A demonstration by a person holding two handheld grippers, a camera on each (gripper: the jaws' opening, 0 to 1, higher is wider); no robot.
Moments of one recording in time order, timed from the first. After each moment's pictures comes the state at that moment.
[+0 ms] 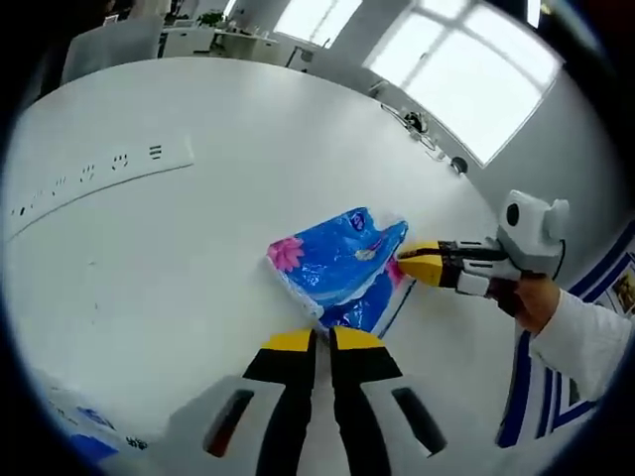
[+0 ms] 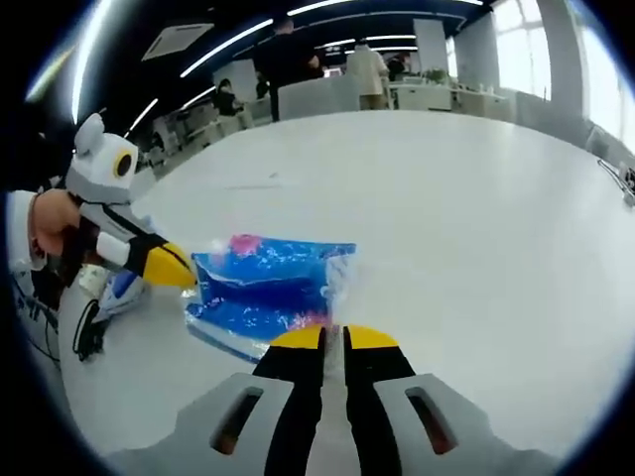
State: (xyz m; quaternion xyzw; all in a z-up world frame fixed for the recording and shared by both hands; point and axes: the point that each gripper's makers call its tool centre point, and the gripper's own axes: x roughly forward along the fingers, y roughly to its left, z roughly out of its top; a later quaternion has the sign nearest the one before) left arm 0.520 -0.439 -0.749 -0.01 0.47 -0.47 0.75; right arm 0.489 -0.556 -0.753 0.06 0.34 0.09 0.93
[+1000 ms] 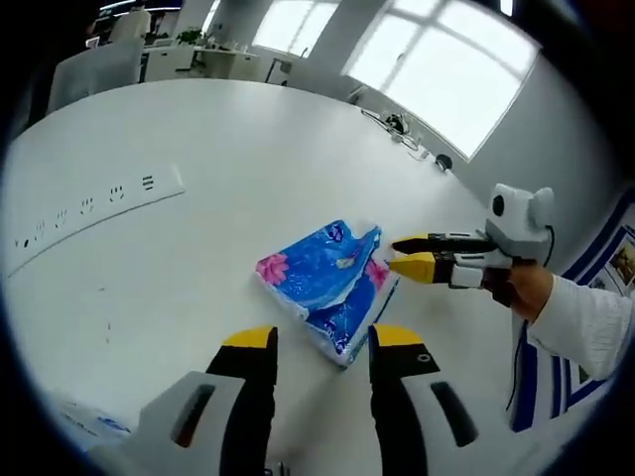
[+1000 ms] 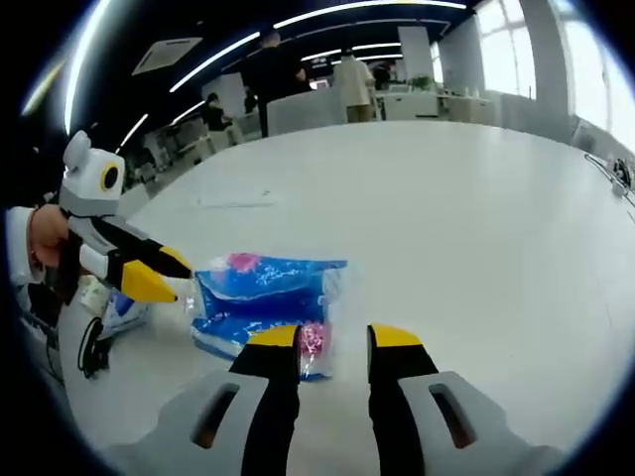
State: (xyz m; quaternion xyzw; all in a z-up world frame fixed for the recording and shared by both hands) left arm 0.517 -0.434 -0.725 0.00 0.43 -0.51 0.75; right arm 0.488 -0.564 -0.736 0.08 0.32 0.06 0.94
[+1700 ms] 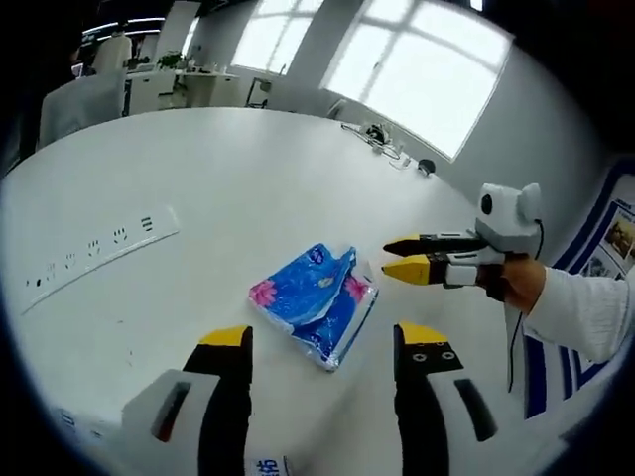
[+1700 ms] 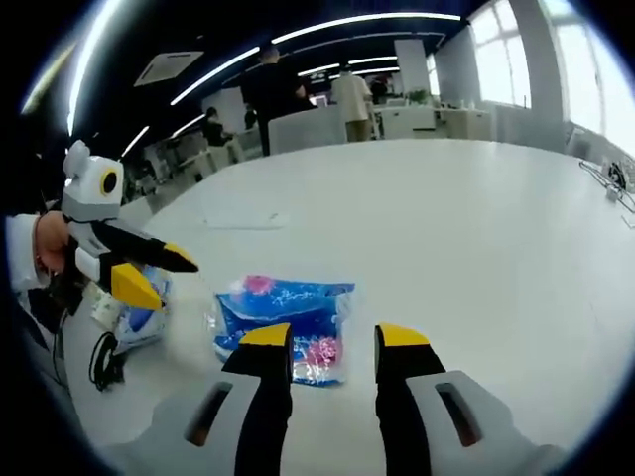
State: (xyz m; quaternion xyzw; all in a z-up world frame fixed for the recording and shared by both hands) left arm 0.516 -0.428 -0.688 0.02 0.38 -0.54 0.75; right arm 0.483 -0.557 -0.704 0.08 0.29 0.06 0.95
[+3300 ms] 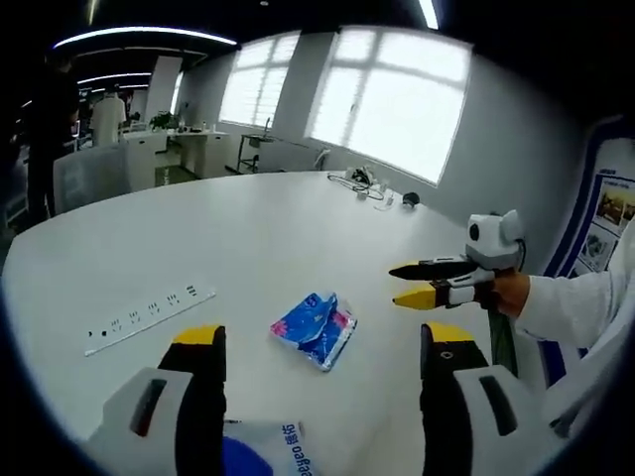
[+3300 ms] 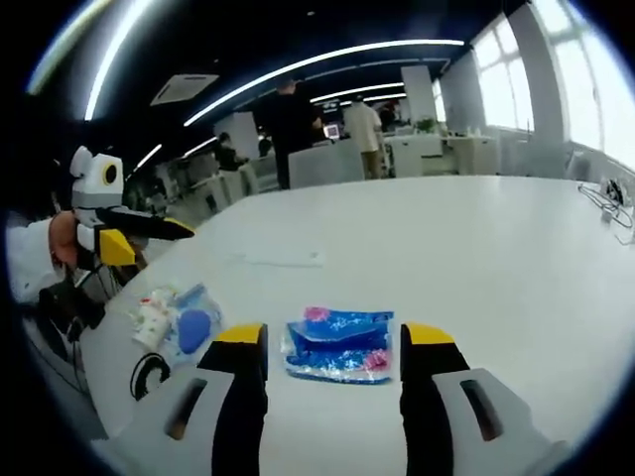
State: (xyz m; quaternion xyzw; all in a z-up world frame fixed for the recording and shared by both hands) left arm 0.505 -0.359 -0.576 0.02 0.27 -0.56 0.79; right arm 0.447 -0.514 -0.625 0.08 0.23 0.07 0.97
